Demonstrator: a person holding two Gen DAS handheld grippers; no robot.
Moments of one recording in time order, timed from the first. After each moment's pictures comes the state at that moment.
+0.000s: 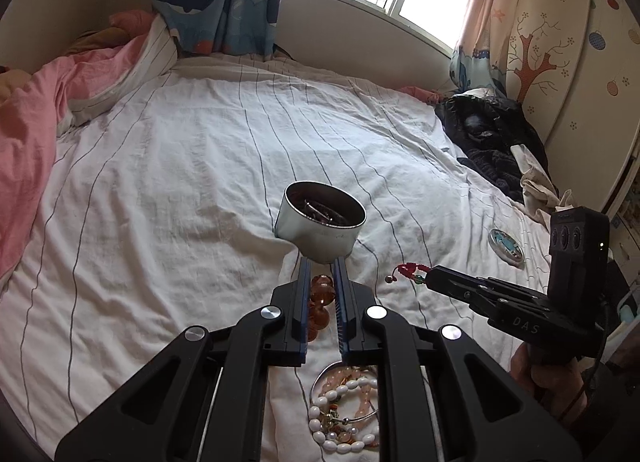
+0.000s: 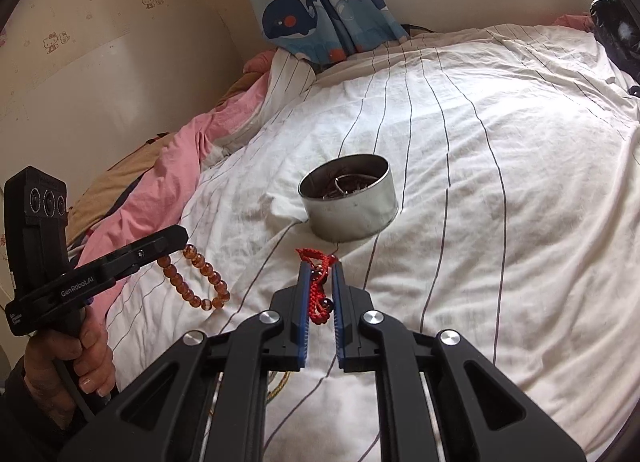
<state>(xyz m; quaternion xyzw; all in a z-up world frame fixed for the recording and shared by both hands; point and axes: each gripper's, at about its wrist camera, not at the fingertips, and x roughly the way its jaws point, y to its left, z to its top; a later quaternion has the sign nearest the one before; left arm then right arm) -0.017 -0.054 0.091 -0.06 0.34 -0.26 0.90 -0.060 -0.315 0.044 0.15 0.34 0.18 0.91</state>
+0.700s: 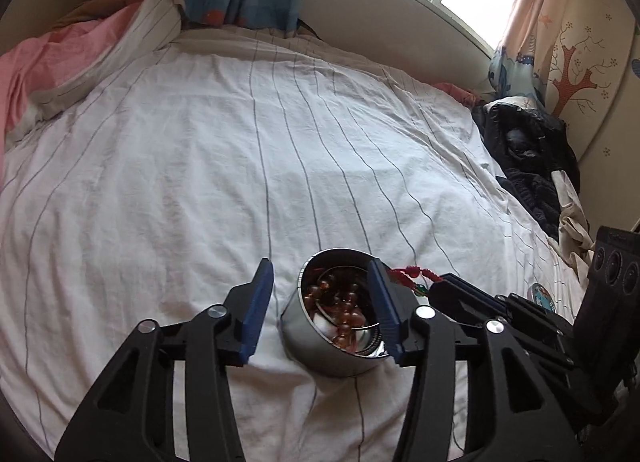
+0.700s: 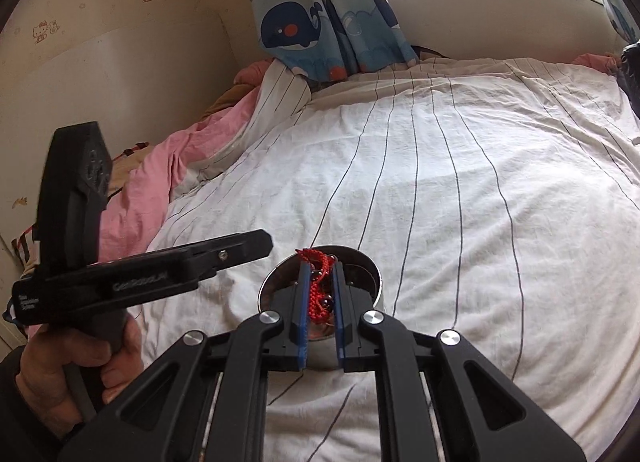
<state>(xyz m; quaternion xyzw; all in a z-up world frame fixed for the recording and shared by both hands) 0.116 -0.097 0.070 -0.09 0.39 -0.21 0.89 0.049 -0.304 0.057 0.10 0.32 0.17 0.93</state>
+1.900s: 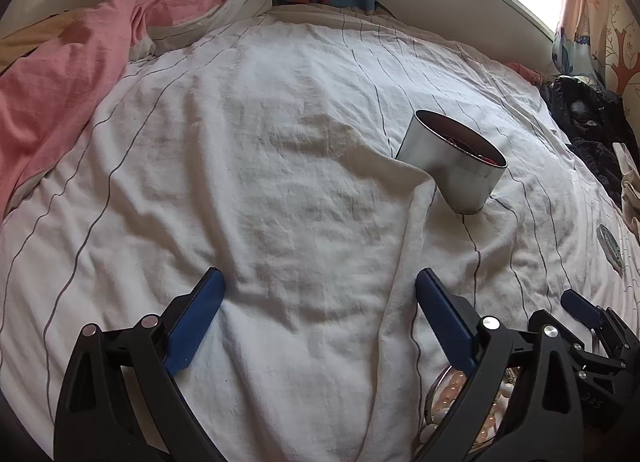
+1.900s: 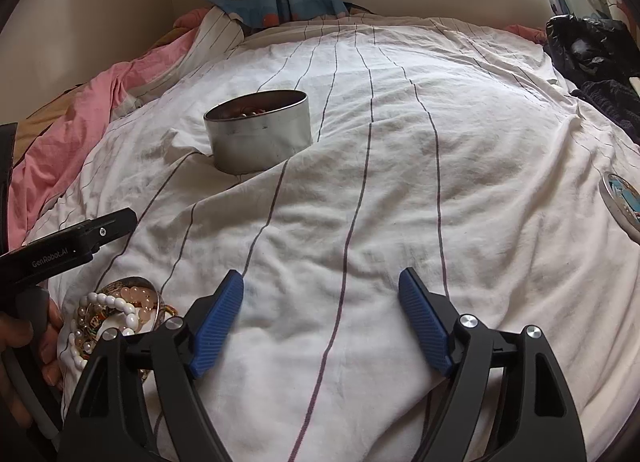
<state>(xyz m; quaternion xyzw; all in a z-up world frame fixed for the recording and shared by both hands) 0.007 -0.046 0.001 -0.05 0.42 -0.08 0.90 -0.072 -0.302 -0.011 0.05 0.40 0.02 0.92</state>
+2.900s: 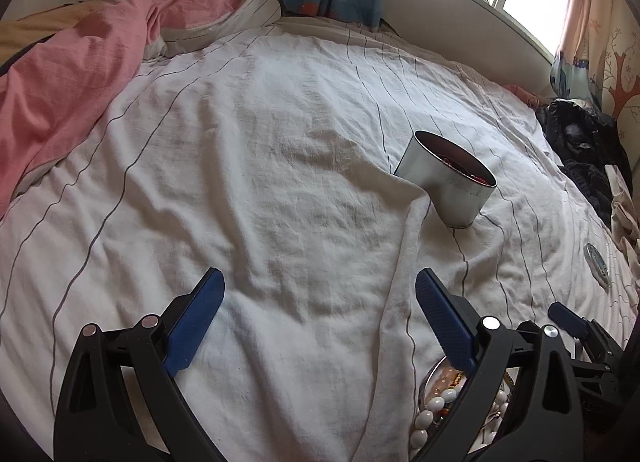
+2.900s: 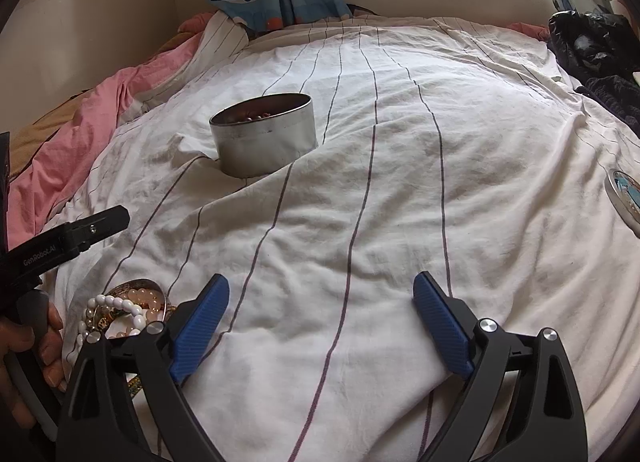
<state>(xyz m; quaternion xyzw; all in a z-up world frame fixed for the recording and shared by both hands) -0.007 -0.030 0.009 -0.09 0.39 -0.08 0.91 -0.072 -0.304 -0.009 0.06 0.39 0.03 0.92</state>
